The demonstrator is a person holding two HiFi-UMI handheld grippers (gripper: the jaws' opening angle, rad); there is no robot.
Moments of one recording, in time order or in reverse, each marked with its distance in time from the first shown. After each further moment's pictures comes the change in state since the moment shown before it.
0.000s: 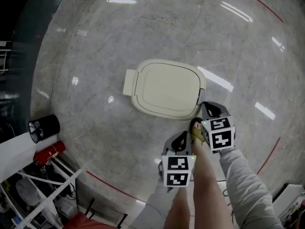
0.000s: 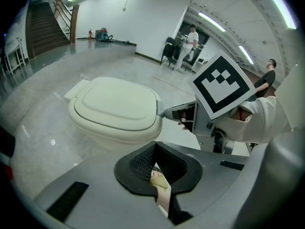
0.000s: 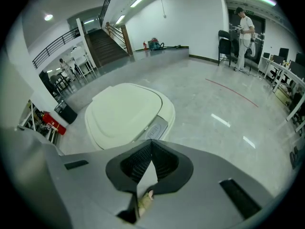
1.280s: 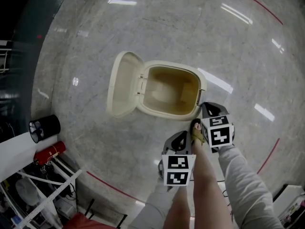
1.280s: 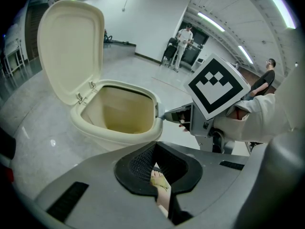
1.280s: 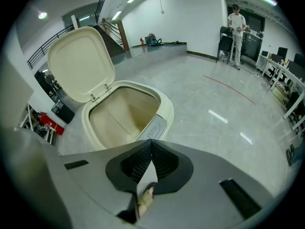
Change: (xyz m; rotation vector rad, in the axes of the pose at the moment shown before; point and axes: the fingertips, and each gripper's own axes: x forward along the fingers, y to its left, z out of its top) left arm -0.006 0.004 0.006 0.008 -0.004 0.000; right arm 0.003 -0.001 -0.001 0.021 0.047 -0.026
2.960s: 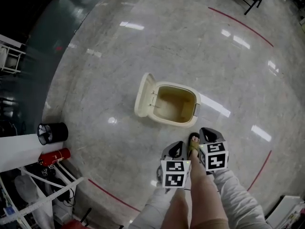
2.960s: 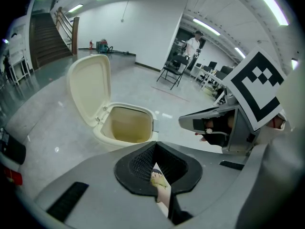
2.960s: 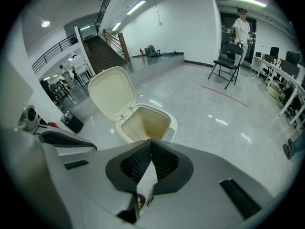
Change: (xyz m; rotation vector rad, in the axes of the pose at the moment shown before) left arm -0.096 -0.018 0.029 0.026 -0.069 0.035; right arm -0.141 0.051 0.019 0.034 -0.088 0.008
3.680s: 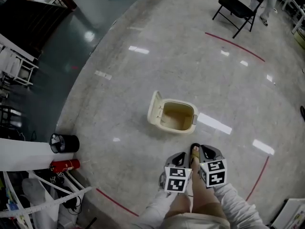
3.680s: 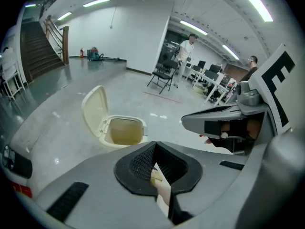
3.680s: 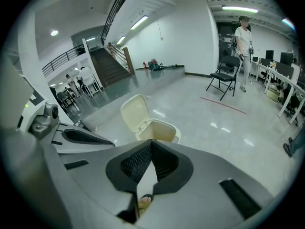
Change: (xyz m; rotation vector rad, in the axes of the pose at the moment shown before) left arm -0.107 -0.046 0.022 0.103 -0.016 -0.044; right arm -0.140 0.051 0.019 0.011 -0.134 0.032
